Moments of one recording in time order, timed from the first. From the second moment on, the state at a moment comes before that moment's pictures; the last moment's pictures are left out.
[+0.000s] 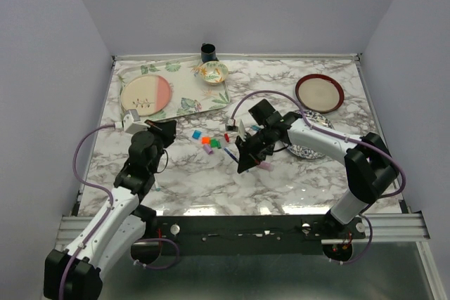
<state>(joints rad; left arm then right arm) -0.35 0.70 0.40 0.12 -0.27 -0.92 0.71 1.65 1.11 -0.58 -0.80 -0.28</state>
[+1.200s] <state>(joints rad) -0.41 1.28 0.34 0.27 -0.02 -1.00 0.68 1.72 1.12 -0.66 -0.07 -0.44</state>
